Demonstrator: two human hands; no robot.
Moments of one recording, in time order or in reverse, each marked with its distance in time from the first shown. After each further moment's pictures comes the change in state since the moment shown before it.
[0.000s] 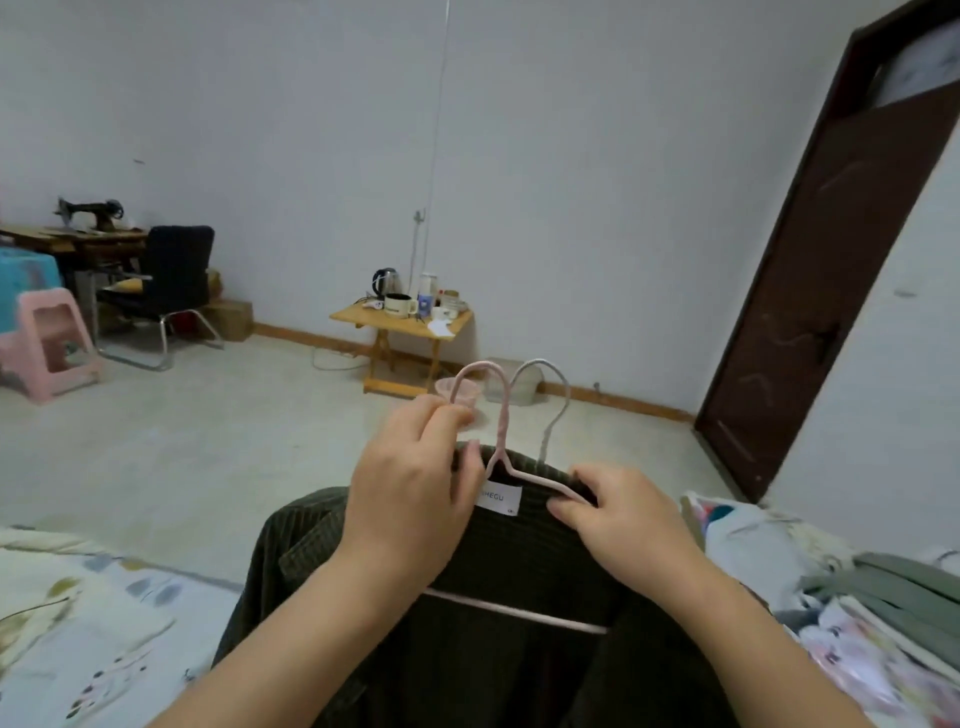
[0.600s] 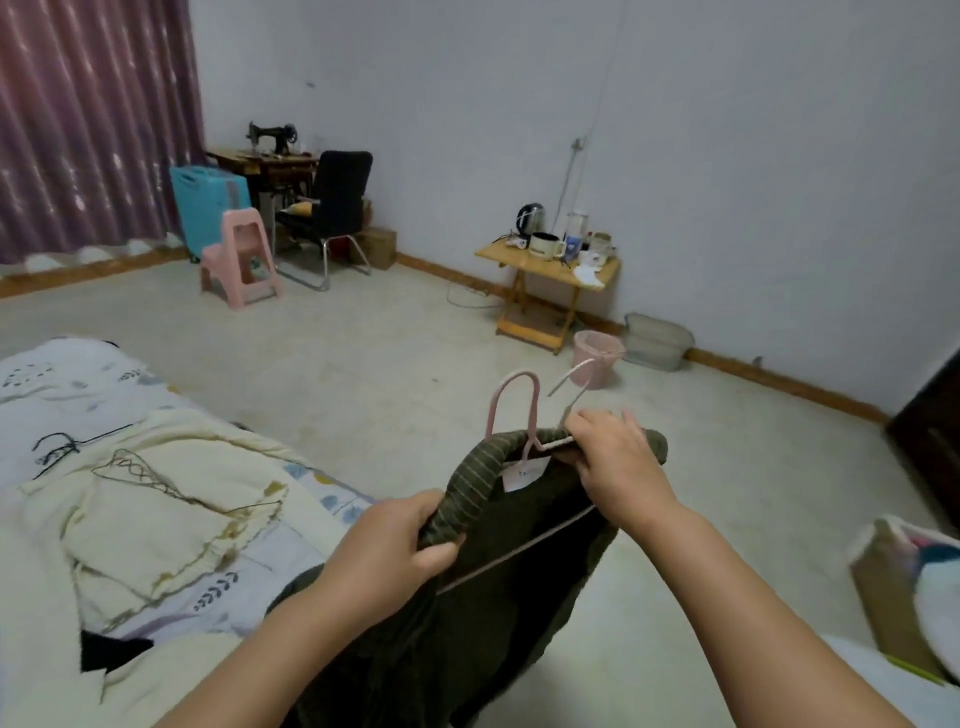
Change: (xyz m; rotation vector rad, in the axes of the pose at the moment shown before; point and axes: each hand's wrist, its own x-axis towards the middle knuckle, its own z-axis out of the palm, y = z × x) left_hand -0.105 -0.278 -0.049 -0.181 -0.624 -0.619; right_hand 0.184 -0.132 0.221 -0.182 -0.044 -0.386
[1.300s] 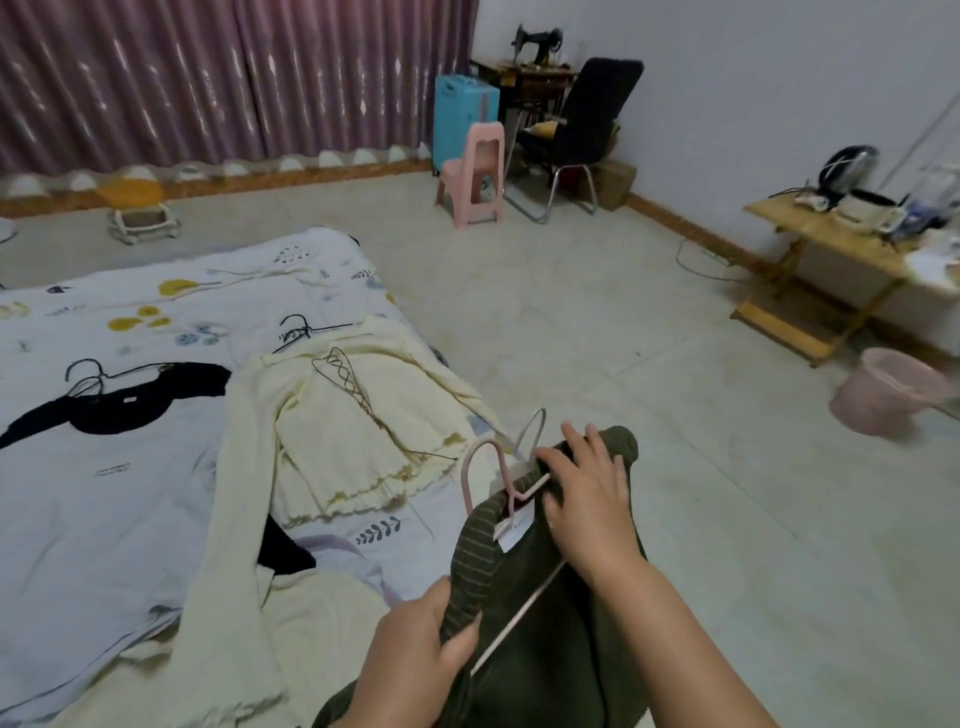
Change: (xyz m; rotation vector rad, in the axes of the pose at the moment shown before) left_hand 0.004 -0.212 0.033 -0.173 0.325 -0.678; right_hand 0.161 -0.151 0.261 0.283 -0.278 -0.203
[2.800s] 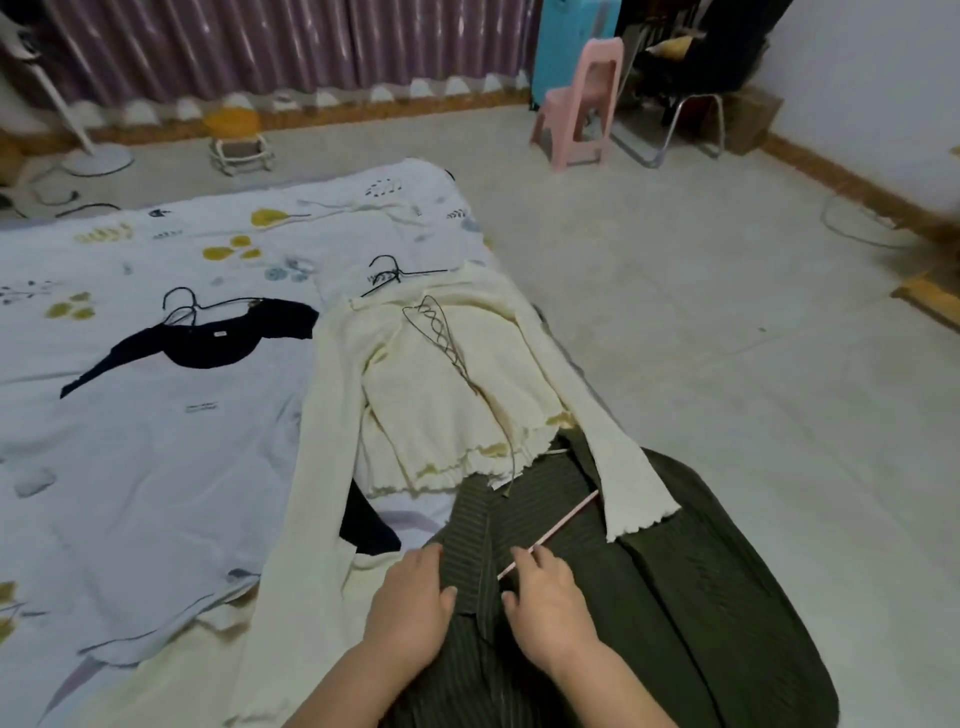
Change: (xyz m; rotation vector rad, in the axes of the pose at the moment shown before) left_hand 0.097 -0.177 -0.018 0.311 -0.028 -0.283; right_hand 0.011 -0.052 0.210 -0.024 -0.623 0.041
